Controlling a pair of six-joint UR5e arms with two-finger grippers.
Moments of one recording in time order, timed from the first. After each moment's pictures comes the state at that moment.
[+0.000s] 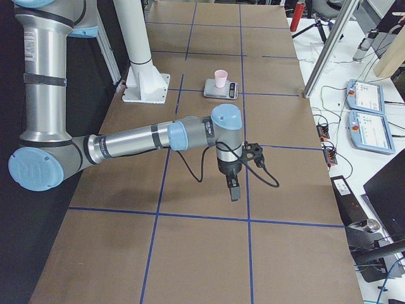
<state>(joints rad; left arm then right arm) -1.61 -1.37 -1.84 -1.57 -2.40 0.15 1.51 -1.65 1.86 -1.62 2.11 -0.01</state>
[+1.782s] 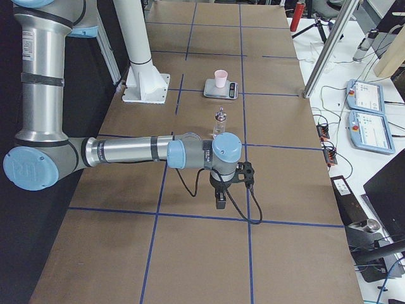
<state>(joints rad) -1.60 -1.40 -1.80 -1.58 -2.39 0.15 1.51 -1.67 1.77 -1.64 2.35 -0.02</state>
